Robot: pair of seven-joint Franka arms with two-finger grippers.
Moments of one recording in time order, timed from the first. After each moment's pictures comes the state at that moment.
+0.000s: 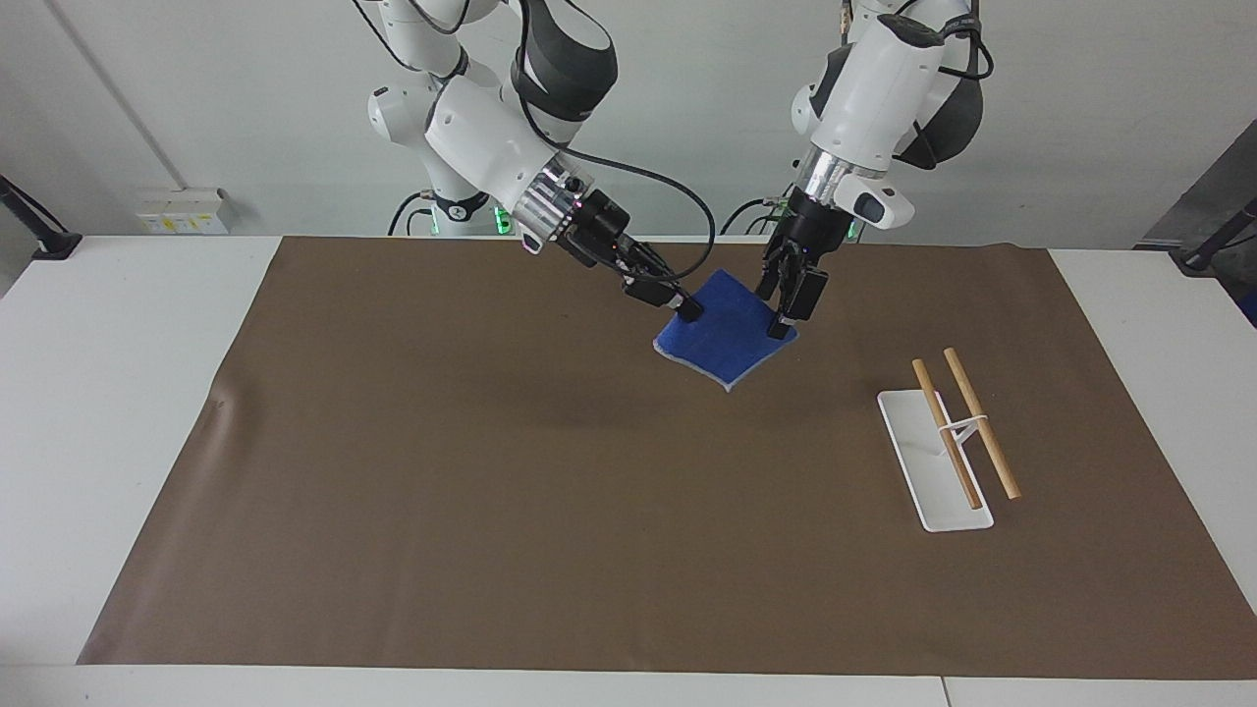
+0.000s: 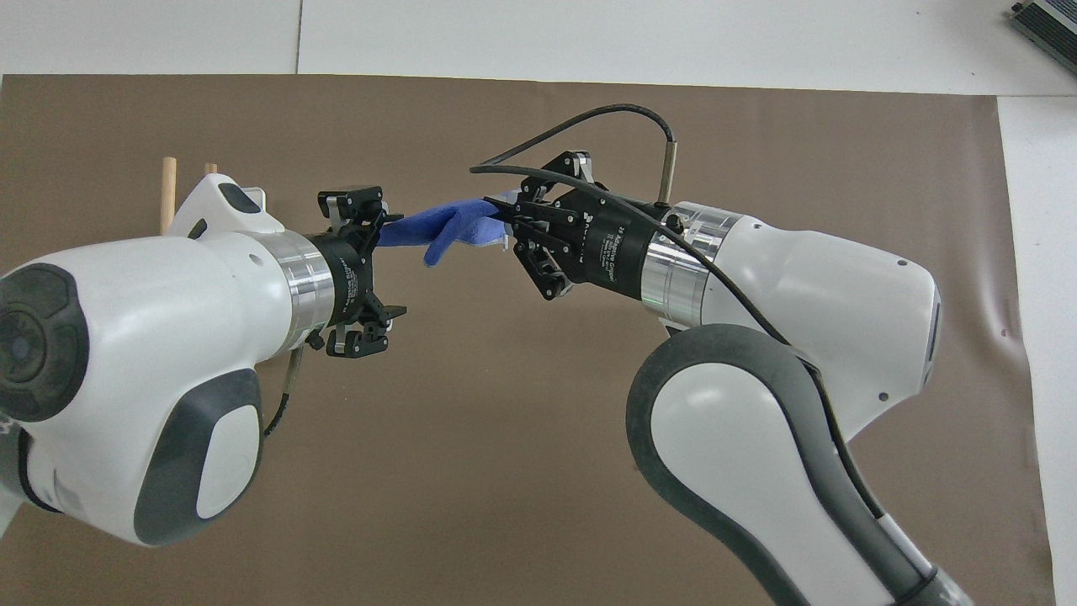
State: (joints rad) left arm -0.06 -0.10 -0.40 -1.95 -0.22 2.28 -1.81; right arm 0.45 0.09 0.07 -1.82 1.12 2.59 1.16
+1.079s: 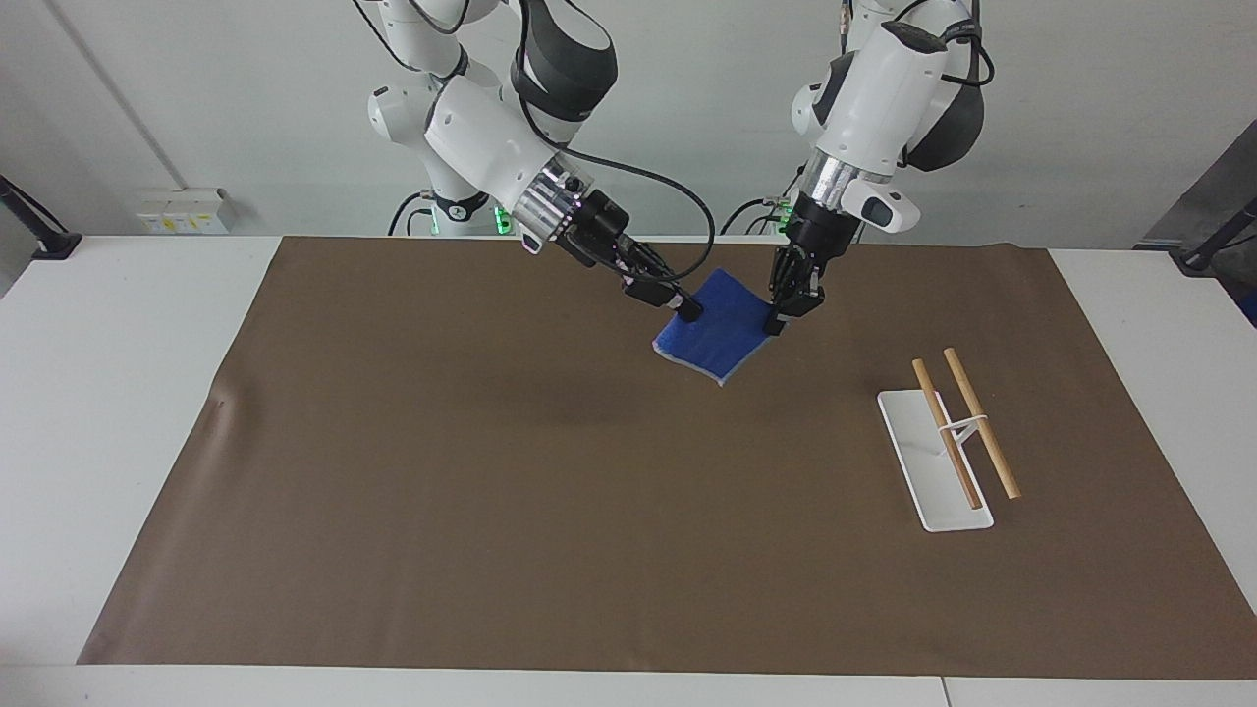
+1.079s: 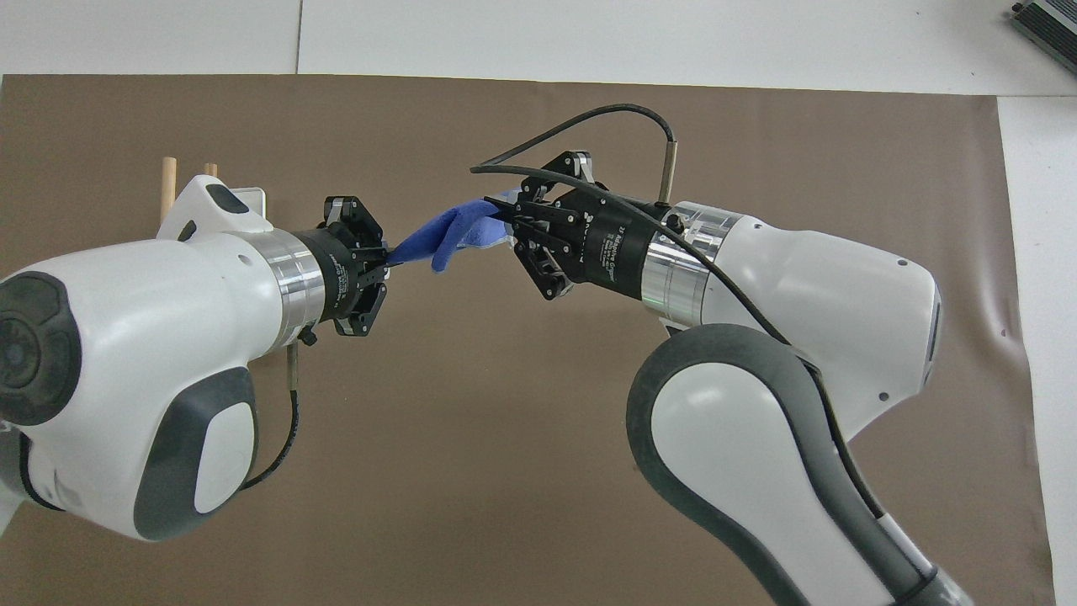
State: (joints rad) left arm -0.05 -0.10 -0.40 -1.97 -0.22 2.33 -1.82; right arm 0.45 0.09 0.07 -1.82 1.12 2.59 1.16
